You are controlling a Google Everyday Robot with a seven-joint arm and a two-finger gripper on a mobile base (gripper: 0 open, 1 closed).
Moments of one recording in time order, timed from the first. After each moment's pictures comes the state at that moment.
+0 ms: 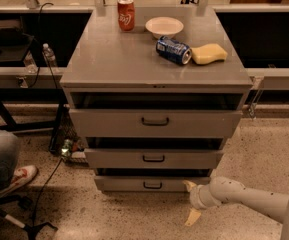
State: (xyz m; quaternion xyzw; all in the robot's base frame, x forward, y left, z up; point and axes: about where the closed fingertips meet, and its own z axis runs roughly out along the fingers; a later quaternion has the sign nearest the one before) arm 0.507 -0.185 0.271 -0.65 0.72 0.11 0.23
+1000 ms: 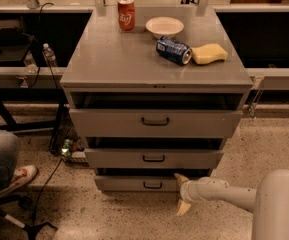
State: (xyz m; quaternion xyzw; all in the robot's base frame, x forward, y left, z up) arm 0.573 -0.162 0.217 -0.68 0.68 0.04 0.28
